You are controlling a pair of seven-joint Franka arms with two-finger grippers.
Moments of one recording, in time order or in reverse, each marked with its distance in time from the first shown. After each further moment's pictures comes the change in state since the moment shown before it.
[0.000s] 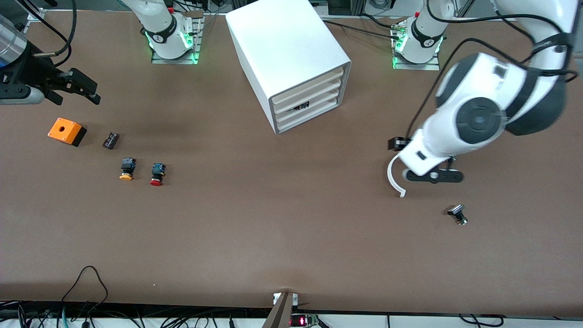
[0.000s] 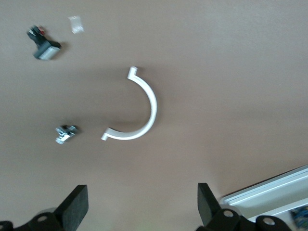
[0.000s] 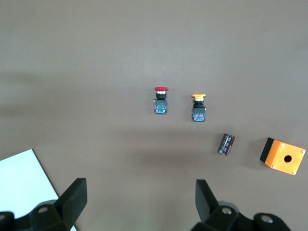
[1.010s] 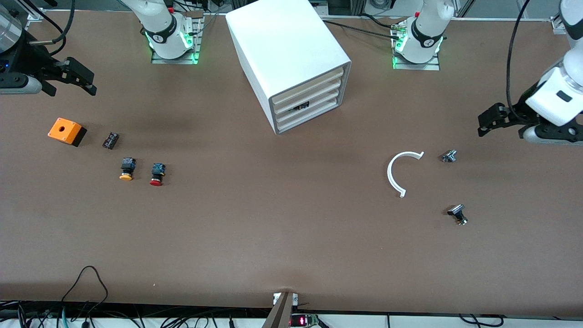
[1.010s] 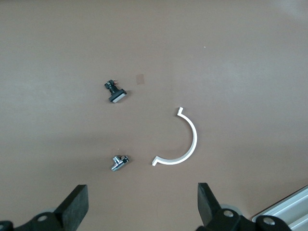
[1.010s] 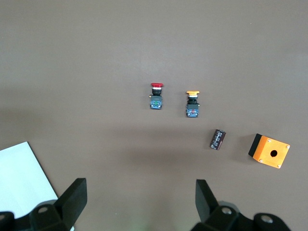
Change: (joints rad) left arm -0.280 -0.417 0.629 -0.255 -0.235 0.219 0.327; right arm 0.008 0.002 0.013 0.059 -0.040 -0.066 0.001
